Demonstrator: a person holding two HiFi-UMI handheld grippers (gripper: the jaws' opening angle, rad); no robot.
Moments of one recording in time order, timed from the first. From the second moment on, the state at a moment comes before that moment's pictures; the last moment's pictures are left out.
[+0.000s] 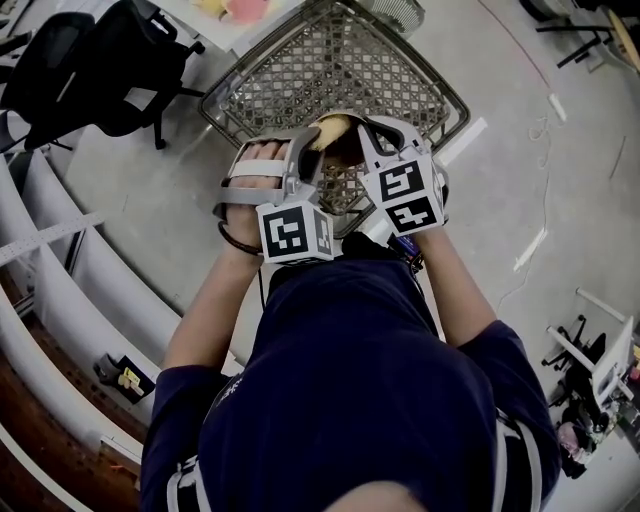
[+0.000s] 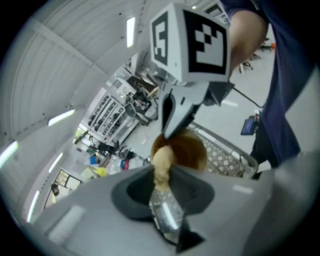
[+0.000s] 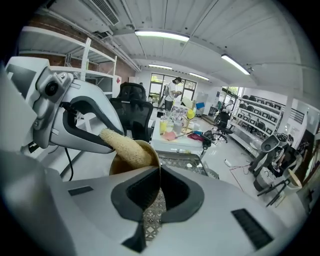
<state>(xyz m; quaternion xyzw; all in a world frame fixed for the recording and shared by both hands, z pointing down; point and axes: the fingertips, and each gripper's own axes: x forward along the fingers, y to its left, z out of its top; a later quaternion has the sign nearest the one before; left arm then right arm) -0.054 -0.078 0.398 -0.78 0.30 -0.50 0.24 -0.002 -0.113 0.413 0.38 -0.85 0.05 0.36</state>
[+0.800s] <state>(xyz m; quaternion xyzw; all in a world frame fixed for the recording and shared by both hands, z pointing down) -0.059 -0.054 0.416 -0.81 0.29 -0.48 0.17 0.004 -0.114 0.398 0.40 -0.85 0.04 0.34</state>
